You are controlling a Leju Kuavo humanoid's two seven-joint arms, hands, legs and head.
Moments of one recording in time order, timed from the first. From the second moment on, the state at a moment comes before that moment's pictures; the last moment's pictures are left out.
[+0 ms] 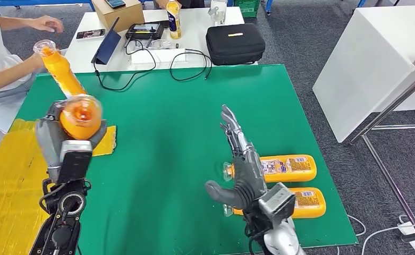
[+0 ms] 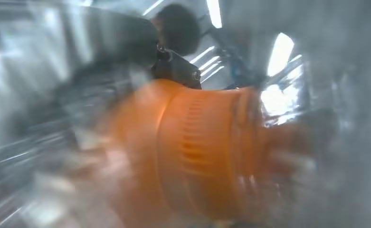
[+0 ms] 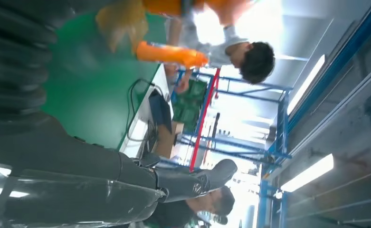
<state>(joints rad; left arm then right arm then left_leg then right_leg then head) -0.21 -0.01 -0.03 -1.42 -0.76 0.58 -0.42 -0.03 0.06 0.46 -1.75 0.06 -0.07 -0.41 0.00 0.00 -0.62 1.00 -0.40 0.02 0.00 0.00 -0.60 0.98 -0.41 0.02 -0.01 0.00</state>
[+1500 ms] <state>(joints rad) -0.47 0.16 -0.03 -0.53 -1.36 0.28 -0.09 0.02 0.04 0.30 -1.81 0.09 -0.02 -0.34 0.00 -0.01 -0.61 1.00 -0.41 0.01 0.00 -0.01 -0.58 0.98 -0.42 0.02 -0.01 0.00</state>
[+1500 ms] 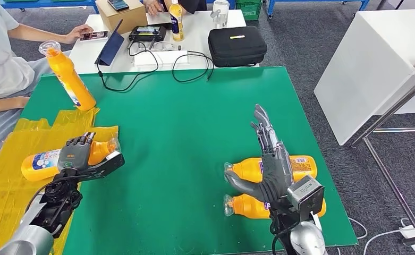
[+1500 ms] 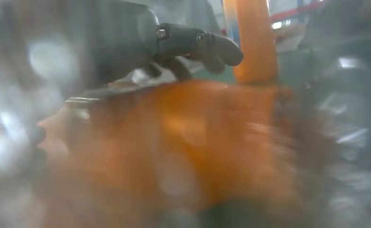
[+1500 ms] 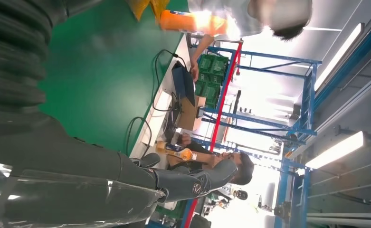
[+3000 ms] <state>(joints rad) -0.32 0.05 0.07 -0.97 -0.53 0.02 -0.35 0.02 0.07 0.27 -1.72 0.11 -0.05 -0.31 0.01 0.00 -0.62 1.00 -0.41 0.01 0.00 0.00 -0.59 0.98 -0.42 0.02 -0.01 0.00</state>
